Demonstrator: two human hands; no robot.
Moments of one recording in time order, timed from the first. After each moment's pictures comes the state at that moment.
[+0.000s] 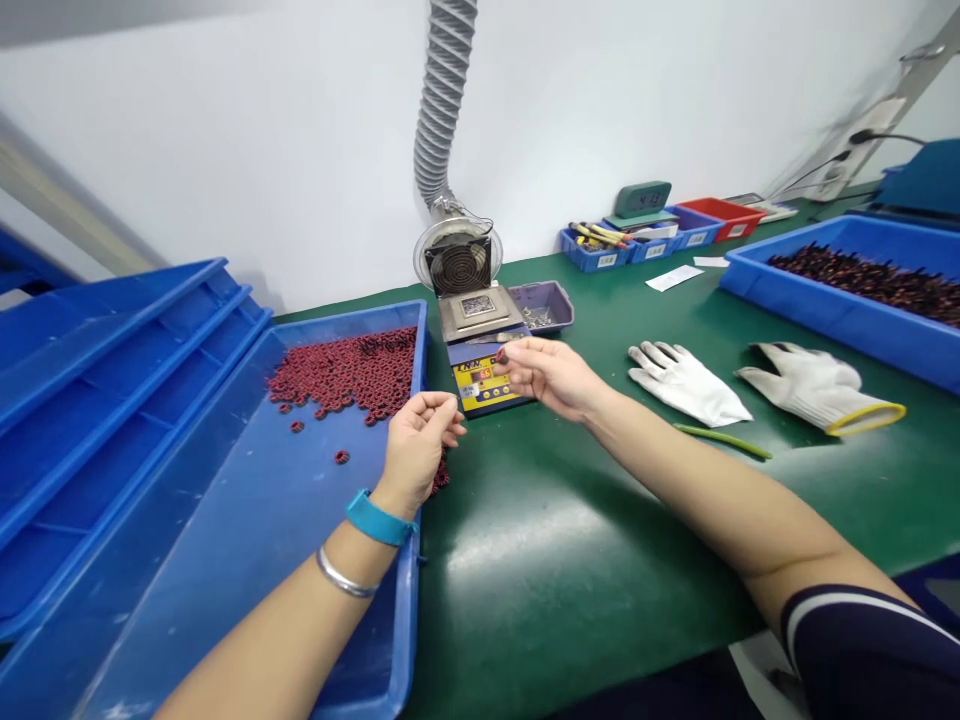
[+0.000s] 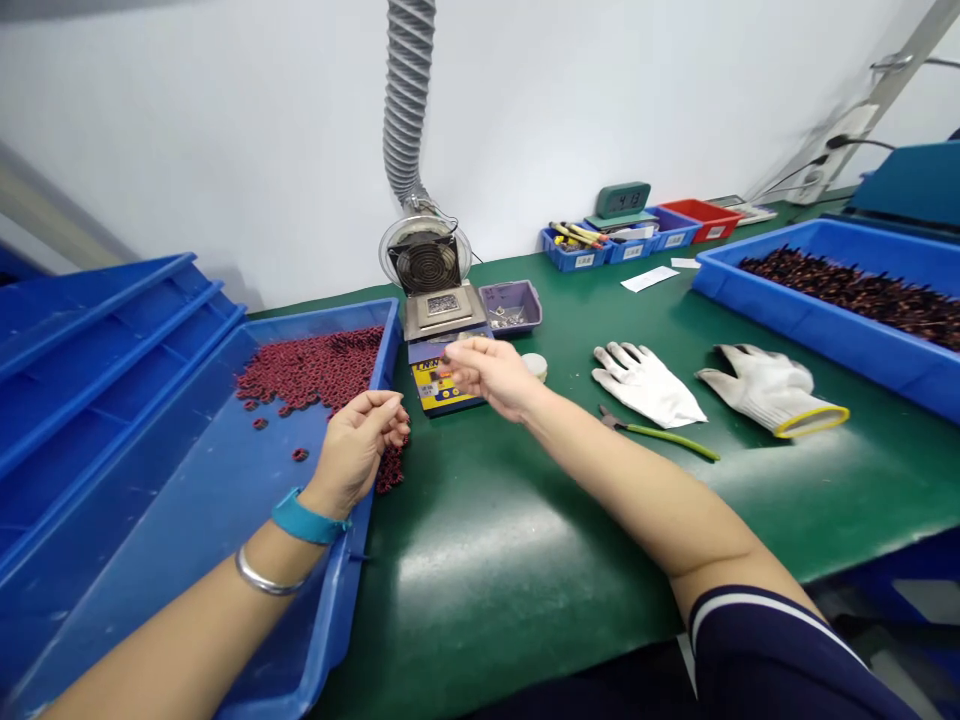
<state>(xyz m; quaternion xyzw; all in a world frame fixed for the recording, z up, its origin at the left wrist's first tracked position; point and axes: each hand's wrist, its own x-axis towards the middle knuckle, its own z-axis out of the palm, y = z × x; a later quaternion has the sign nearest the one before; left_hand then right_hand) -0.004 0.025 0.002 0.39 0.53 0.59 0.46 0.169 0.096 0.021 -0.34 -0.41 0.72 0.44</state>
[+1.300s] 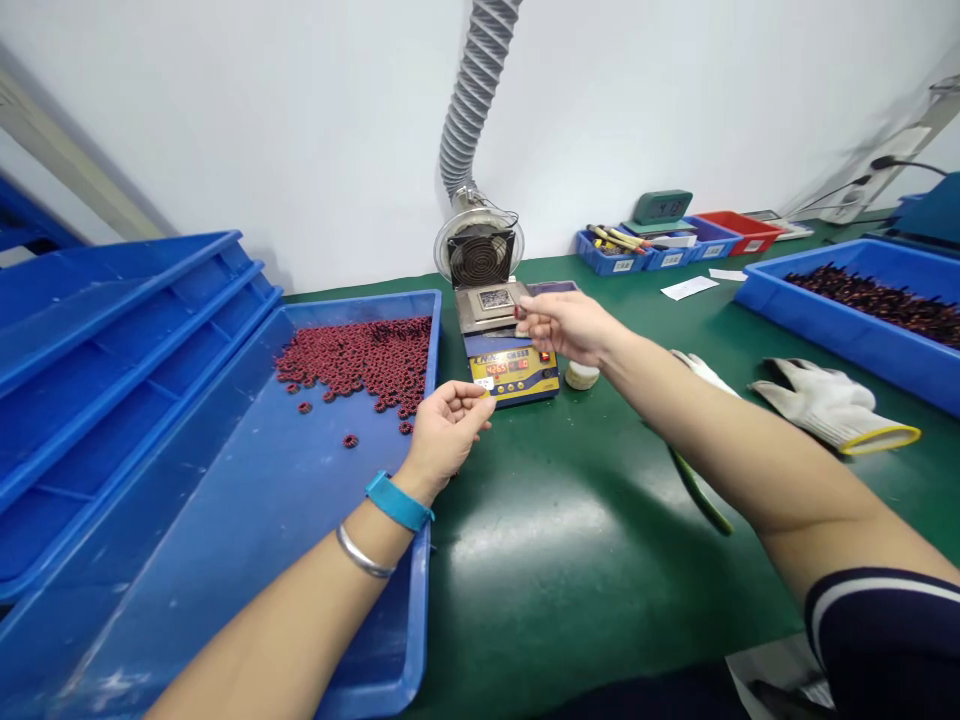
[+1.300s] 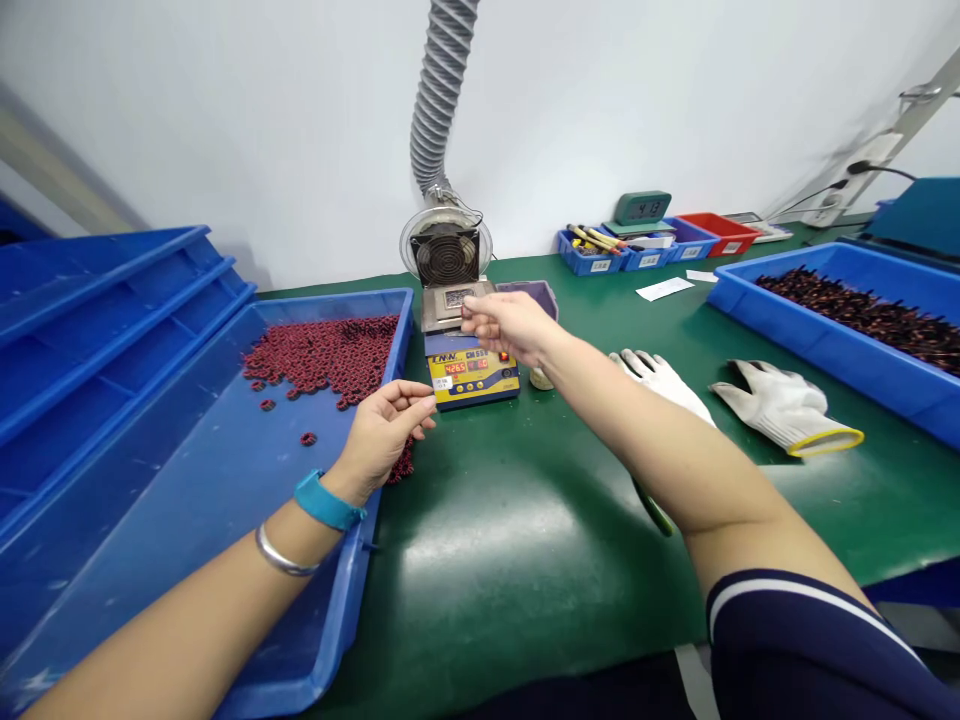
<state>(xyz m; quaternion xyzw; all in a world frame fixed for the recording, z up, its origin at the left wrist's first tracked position) -0.002 0.025 0.000 0.44 0.52 0.55 0.47 0.162 0.137 0.059 -0.40 -0.49 0.66 0.41</state>
